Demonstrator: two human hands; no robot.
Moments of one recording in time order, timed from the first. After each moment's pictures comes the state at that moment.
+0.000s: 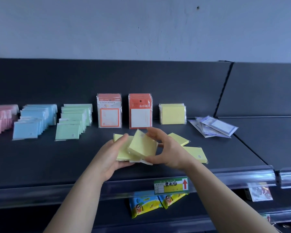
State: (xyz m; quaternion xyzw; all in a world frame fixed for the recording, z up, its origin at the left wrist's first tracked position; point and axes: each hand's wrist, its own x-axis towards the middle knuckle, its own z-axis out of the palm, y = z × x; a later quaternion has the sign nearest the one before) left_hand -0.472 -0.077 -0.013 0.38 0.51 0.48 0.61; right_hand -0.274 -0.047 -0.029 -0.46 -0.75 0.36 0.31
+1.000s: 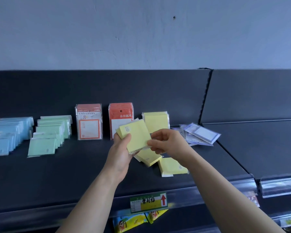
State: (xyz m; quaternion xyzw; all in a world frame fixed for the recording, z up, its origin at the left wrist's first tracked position) left_hand -0.379 -0.033 -0.012 0.38 0.39 0.61 0.58; right_hand -0.212 -0.023 0.010 -0.51 -0.61 0.45 0.40
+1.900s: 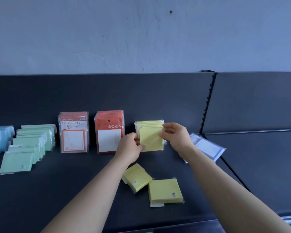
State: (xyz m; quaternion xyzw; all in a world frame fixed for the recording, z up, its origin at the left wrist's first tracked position) left_hand -0.334 0.085 -0.025 0.65 0.64 0.34 0.22; right_hand -0.155 0.098 -0.012 -0.56 -0.55 0.38 0.49
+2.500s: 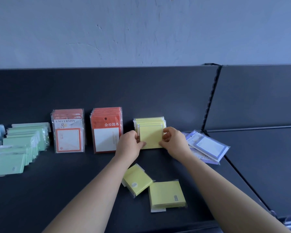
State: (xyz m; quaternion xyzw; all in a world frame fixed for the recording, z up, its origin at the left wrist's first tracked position) left_hand -0.330 0.111 -0.042 0.64 0.66 0.33 0.19; right_hand -0.160 0.113 -0.042 -0.64 -0.63 0.24 0.36
